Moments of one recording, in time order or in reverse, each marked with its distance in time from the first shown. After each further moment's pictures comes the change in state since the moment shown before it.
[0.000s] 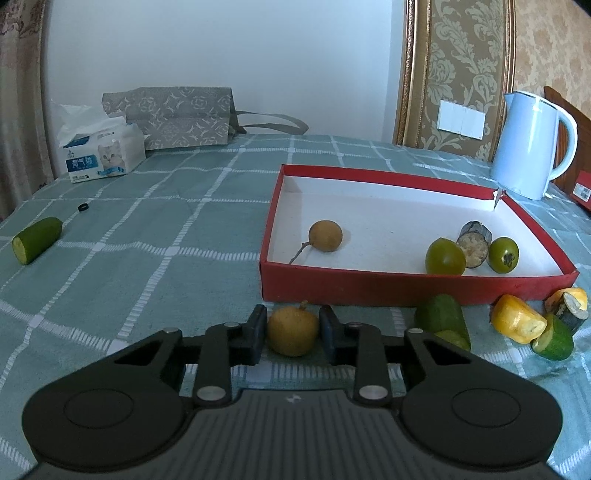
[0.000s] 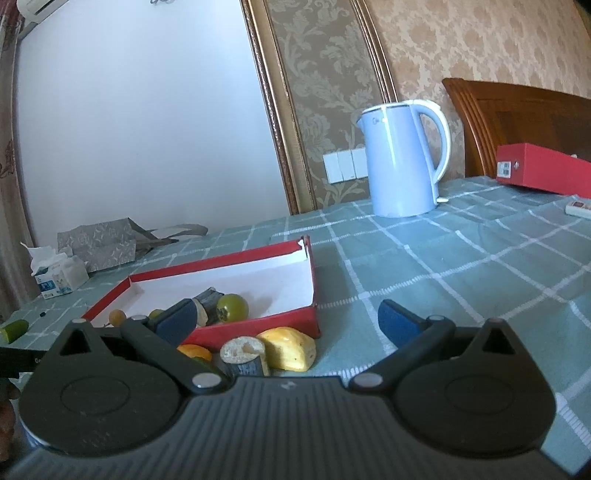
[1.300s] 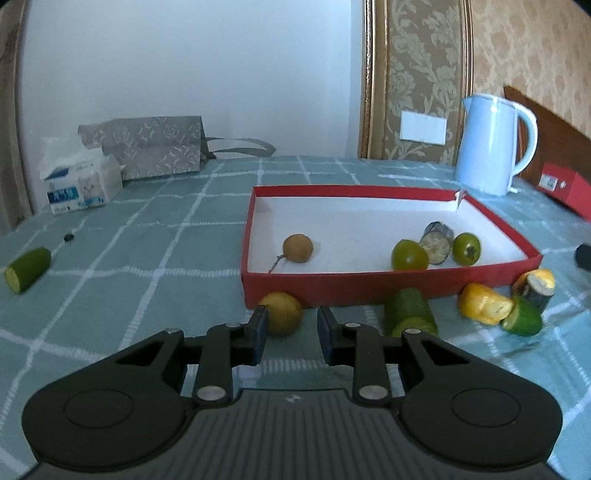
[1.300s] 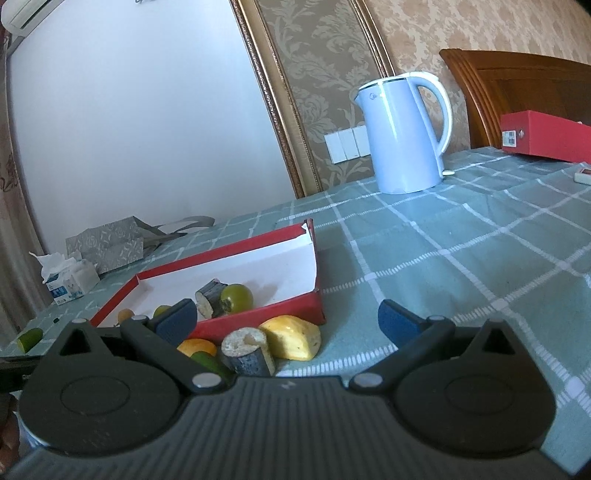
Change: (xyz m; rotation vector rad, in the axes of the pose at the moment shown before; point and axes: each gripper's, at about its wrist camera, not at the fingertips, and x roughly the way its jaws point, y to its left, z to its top) left arm -0.021 -0.003 -0.006 0.094 -0.072 -0.066; right arm 0.006 -0.010 -0.001 0.070 0.050 0.040
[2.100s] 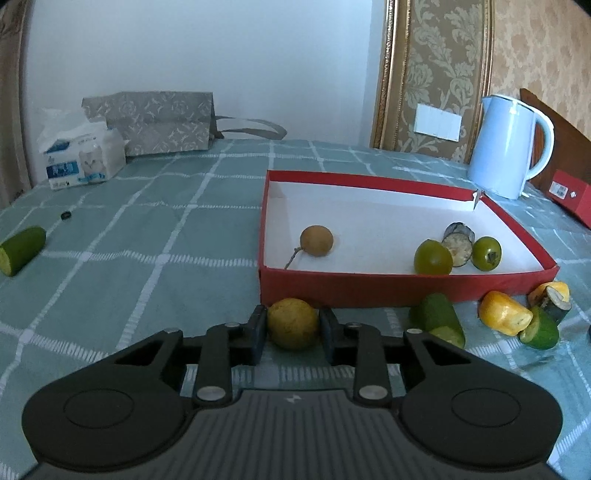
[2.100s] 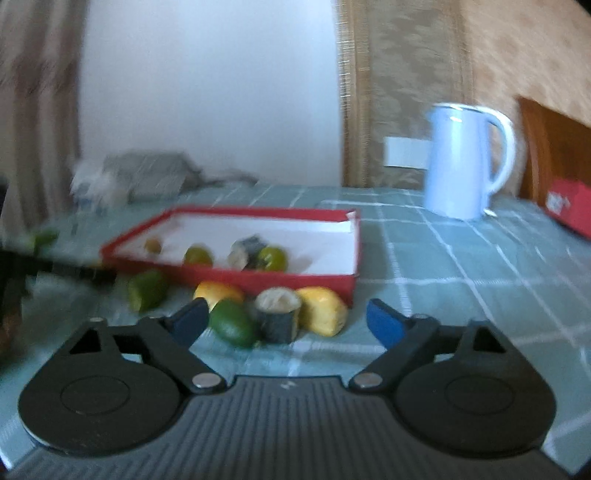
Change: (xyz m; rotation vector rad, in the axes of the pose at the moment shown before) left arm 0.018 0.019 0.004 -0.080 0.056 -0.020; right arm -0.011 0.035 -0.010 -0.367 0.102 0.086
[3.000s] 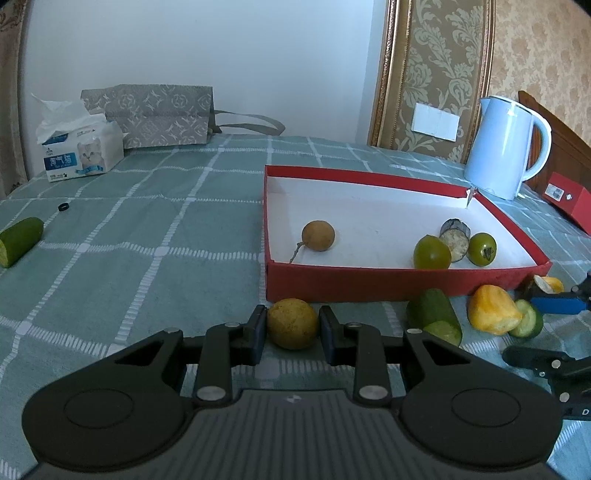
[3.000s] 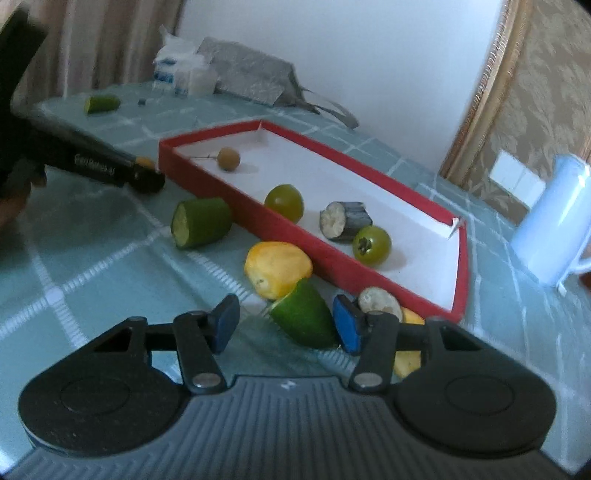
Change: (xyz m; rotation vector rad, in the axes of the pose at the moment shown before) left arm -0.001 0.003 -0.002 -0.008 0.009 -0.022; right arm 0.062 0.053 0.021 -0.412 0.232 0.150
